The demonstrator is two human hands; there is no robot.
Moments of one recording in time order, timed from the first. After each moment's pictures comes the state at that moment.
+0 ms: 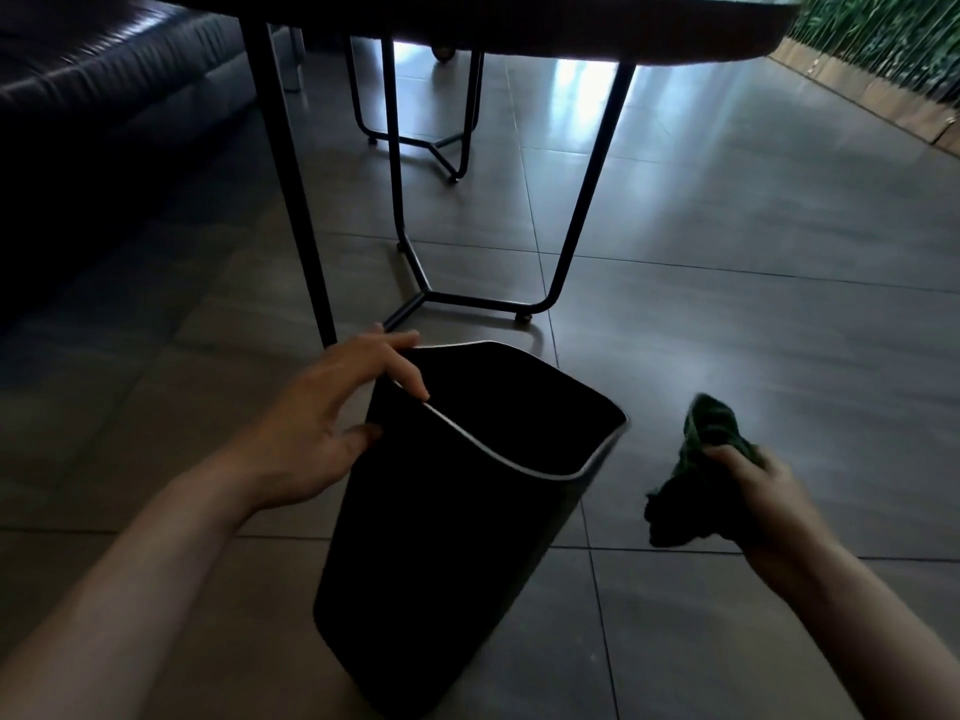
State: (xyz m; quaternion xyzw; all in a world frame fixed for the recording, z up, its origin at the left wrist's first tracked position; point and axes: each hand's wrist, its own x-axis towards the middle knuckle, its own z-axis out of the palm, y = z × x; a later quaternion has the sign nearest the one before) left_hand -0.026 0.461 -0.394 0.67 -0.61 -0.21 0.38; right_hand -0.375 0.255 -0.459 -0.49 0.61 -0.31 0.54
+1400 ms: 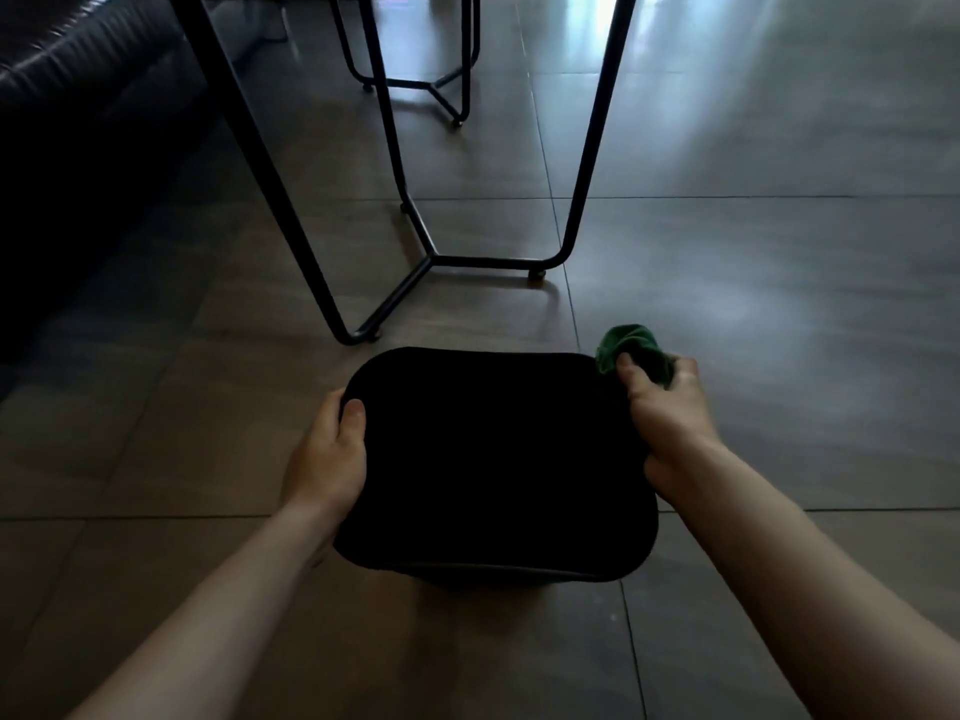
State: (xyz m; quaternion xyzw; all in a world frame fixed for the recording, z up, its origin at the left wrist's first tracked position) left_hand -0.049 0.441 -0.464 0.83 -0.20 -0.26 0.45; right_hand -0.264 0.249 -0.444 -0.43 0.59 -0.32 0.60
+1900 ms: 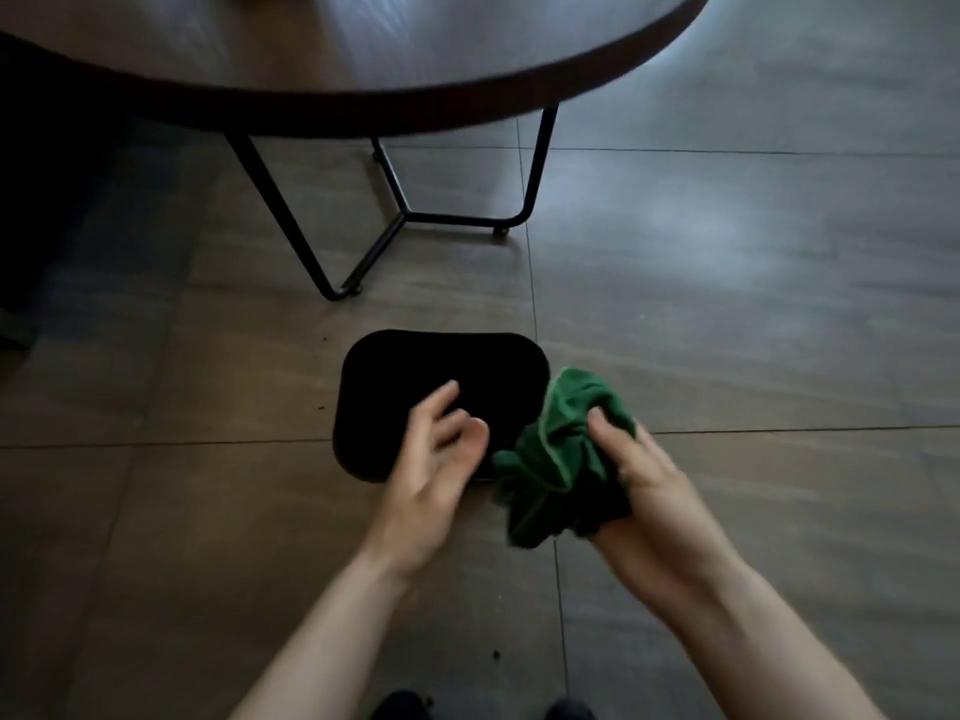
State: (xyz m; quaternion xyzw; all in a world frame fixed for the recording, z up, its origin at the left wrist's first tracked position) left_hand -0.194 0.470 -0.280 0.66 -0.20 -0.50 0.52; right_hand -0.347 0.375 -0.258 -0.27 0.49 -0.25 0.79
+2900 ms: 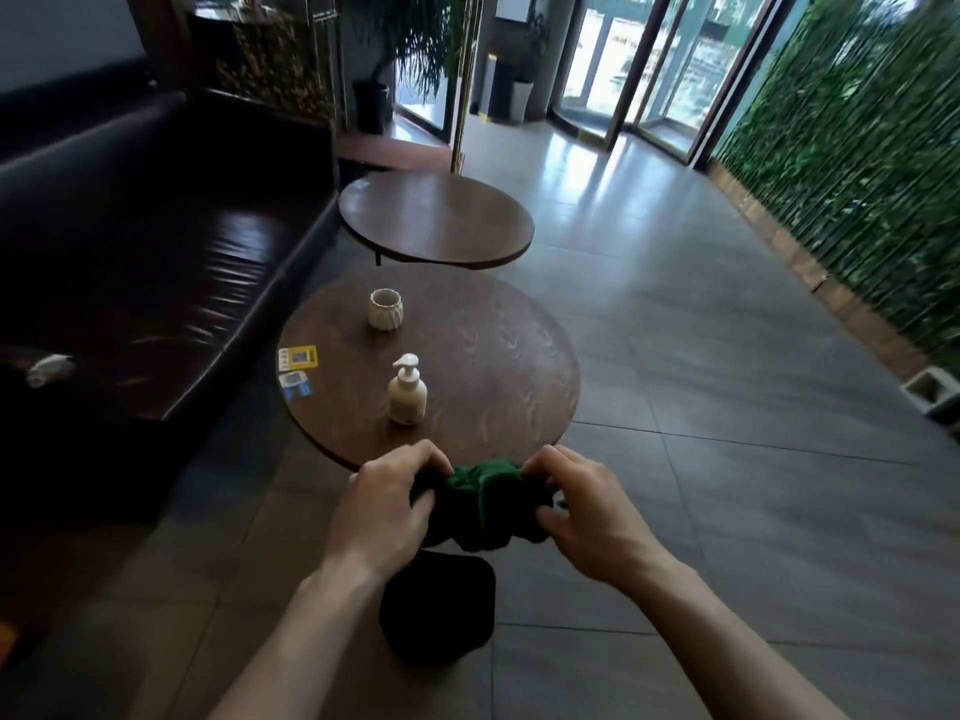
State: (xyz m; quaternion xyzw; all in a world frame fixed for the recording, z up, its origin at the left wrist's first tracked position) left_hand -0.110 0.520 0.284 0.79 -0.47 -0.14 0.38; right_hand -0.298 0.378 0.307 -0.91 0.30 -0.11 0.26
